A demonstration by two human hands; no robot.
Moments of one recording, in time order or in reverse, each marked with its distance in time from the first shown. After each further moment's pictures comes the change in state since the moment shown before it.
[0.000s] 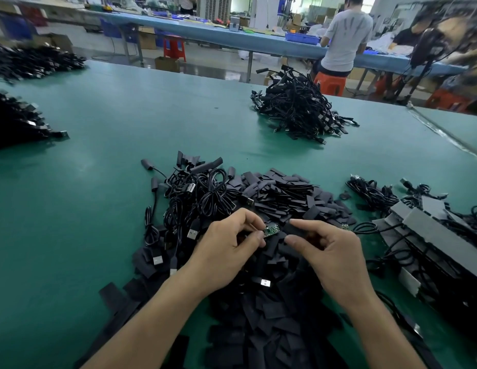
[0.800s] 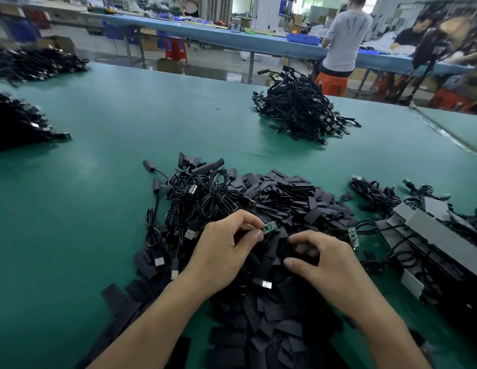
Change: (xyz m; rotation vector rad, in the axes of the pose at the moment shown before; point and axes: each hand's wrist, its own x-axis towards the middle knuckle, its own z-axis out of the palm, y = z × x) left_hand 0.000 -0.004 0.002 -0.015 0.110 0.037; right_hand -0.004 -0.005 -0.008 -0.420 -0.266 0.124
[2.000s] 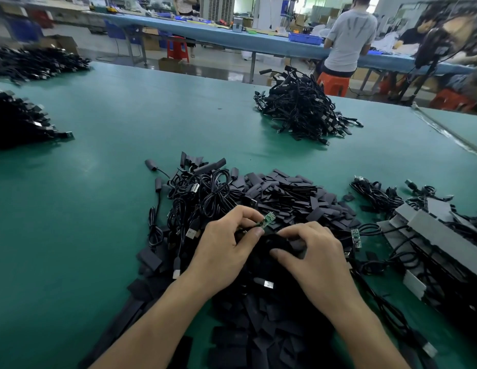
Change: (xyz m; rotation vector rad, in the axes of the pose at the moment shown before) left_hand 0.000 -0.005 0.002 -0.026 0.044 -0.023; right_hand 0.005 -0.017 0.021 0.054 0.204 -0.130
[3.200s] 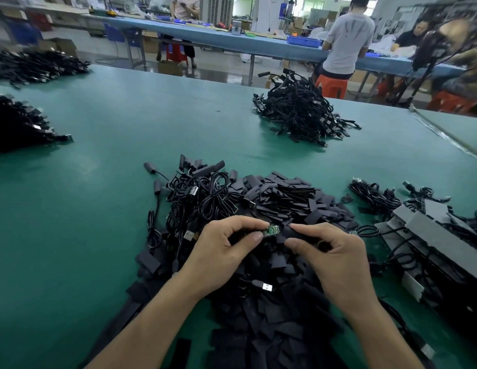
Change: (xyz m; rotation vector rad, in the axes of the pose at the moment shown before) left_hand -0.002 0.009 -0.010 -0.198 -0.092 -0.020; right_hand 0.001 0.012 -0.015 0.462 0.139 -0.046
